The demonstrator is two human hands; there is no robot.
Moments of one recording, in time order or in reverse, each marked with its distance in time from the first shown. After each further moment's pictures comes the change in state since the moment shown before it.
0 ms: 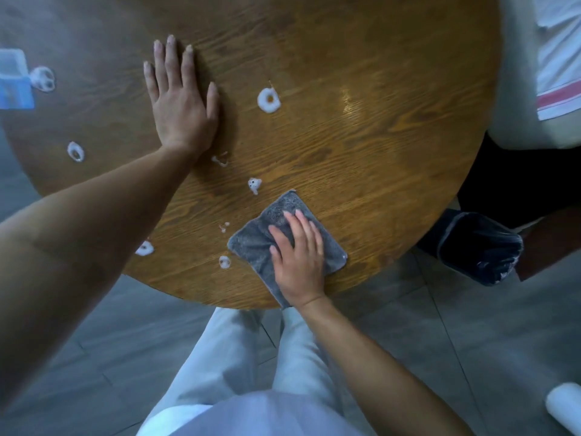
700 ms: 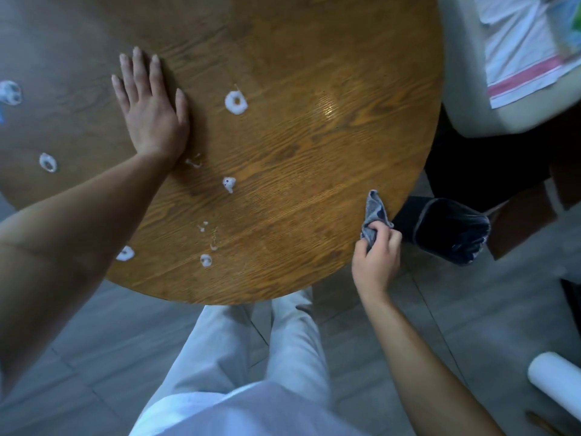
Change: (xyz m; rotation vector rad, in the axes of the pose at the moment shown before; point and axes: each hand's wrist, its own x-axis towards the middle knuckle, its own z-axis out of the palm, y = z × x) left_hand -0.003 0.000 0.003 -0.030 -0.007 -0.007; right_hand -0.030 0.109 -0.097 0.030 0.154 0.765
